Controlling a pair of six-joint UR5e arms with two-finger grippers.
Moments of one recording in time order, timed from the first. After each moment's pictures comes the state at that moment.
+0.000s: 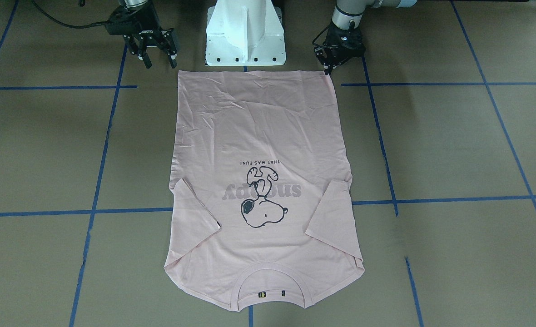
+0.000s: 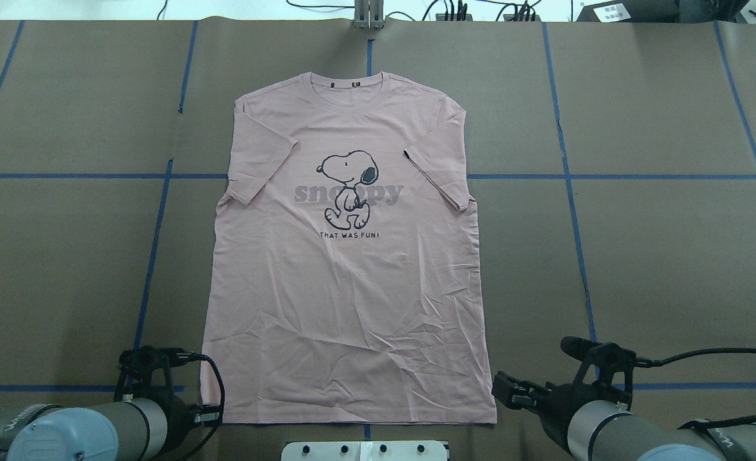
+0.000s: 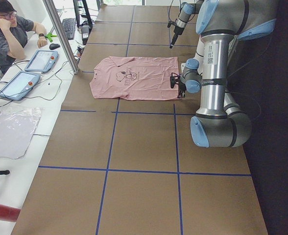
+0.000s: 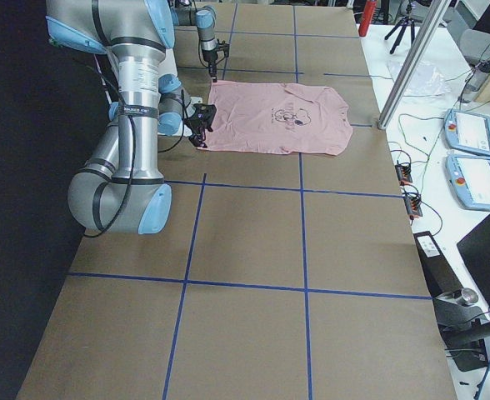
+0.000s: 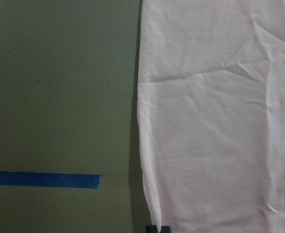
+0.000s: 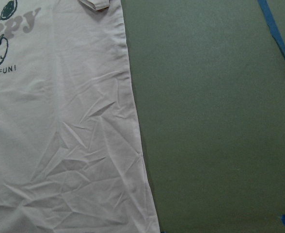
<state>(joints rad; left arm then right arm) -0.05 -1.57 -2.12 -1.90 -1.49 -1.59 -0.04 -1.65 2.26 -1.29 1.20 1.81</state>
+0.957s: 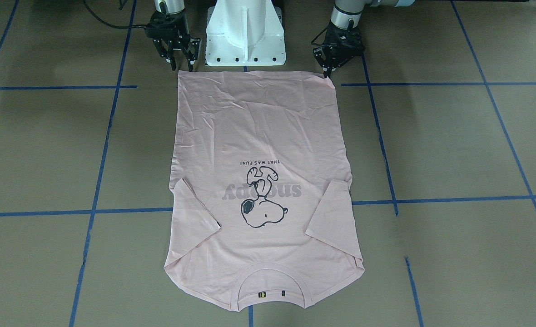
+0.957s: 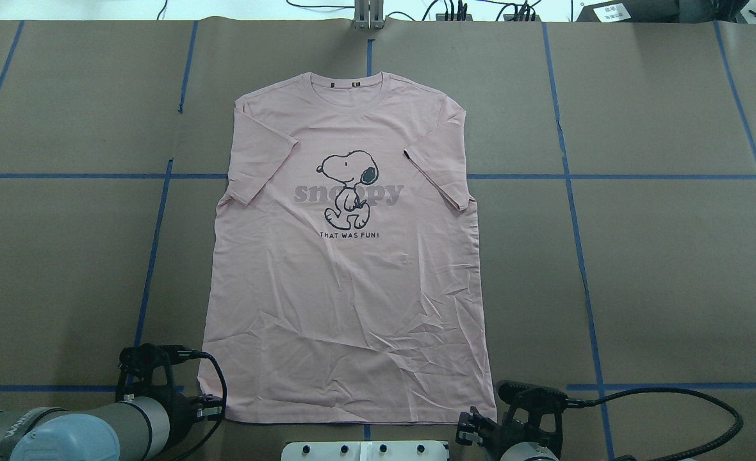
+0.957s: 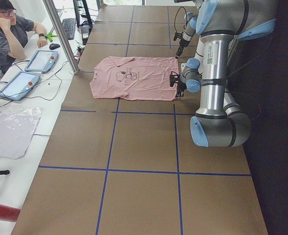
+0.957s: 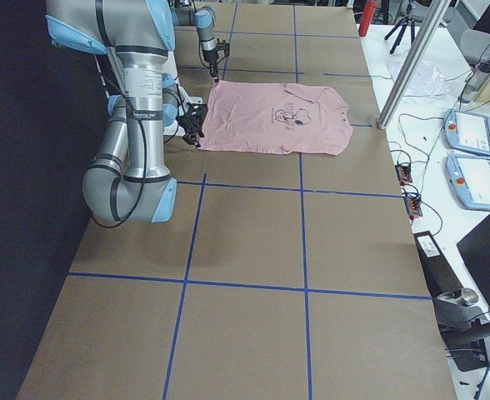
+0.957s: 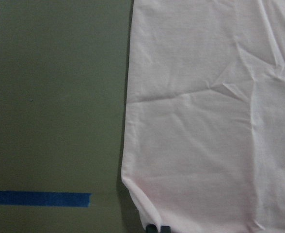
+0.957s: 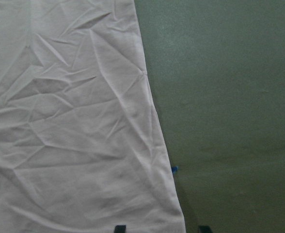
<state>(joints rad) -0.04 -1.58 -2.13 -1.90 -1.41 -1.59 -0.12 -1.43 2.13 -1.54 1.16 1.86</state>
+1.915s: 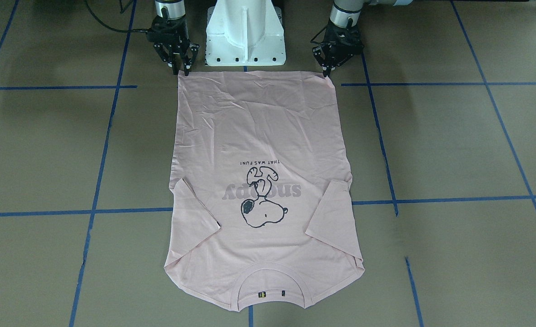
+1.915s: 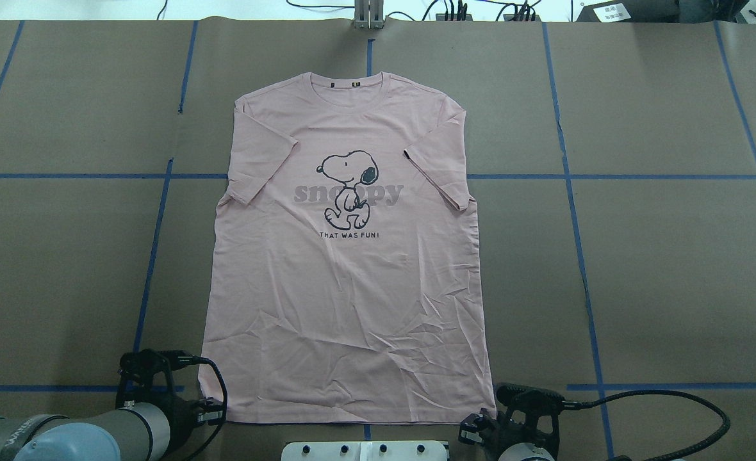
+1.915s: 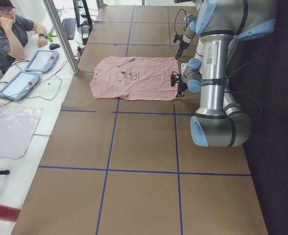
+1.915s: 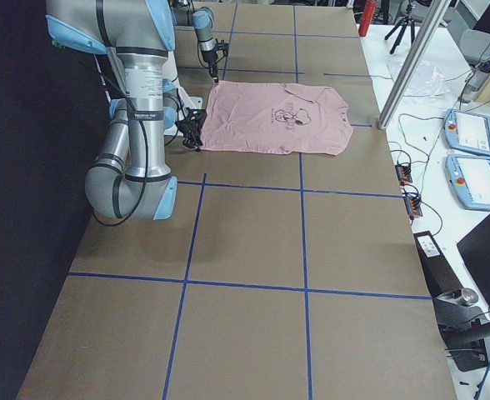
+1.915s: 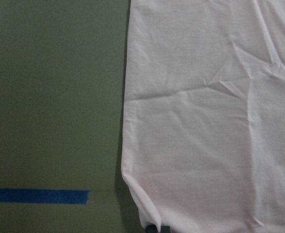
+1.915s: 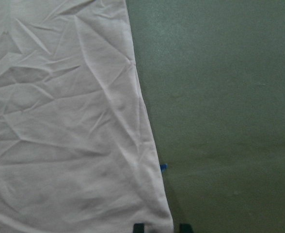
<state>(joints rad) -0.02 -1.57 -2.13 -1.89 -1.39 -1.59 -0.12 -1.43 2.10 -1.54 1.16 1.86</state>
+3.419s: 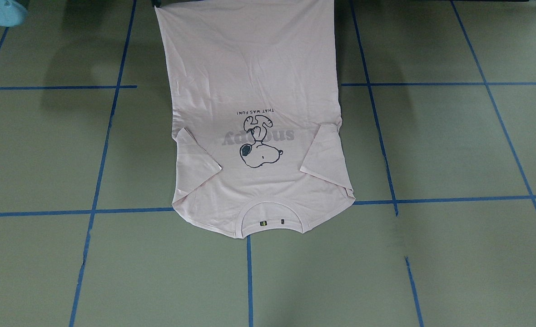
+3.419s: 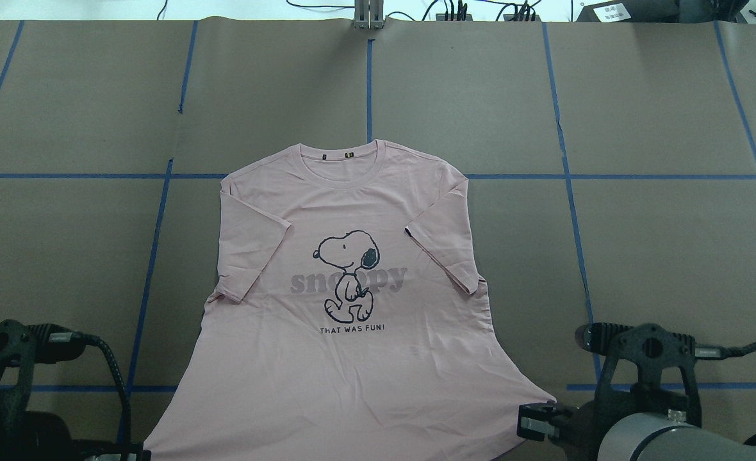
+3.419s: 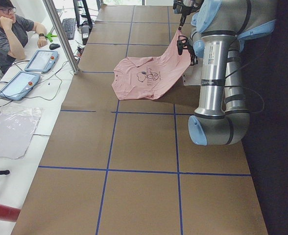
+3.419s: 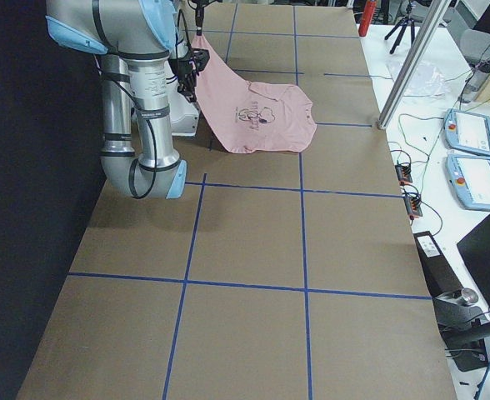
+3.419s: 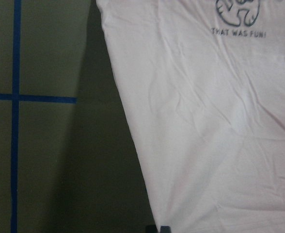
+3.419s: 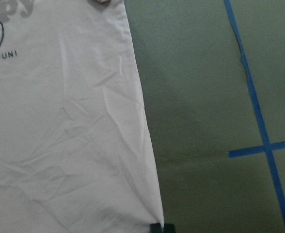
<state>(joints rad) -0.16 -1.67 -2.72 -1.36 -1.79 -1.53 -0.01 -1.10 2.69 -2.43 1.38 1.73</state>
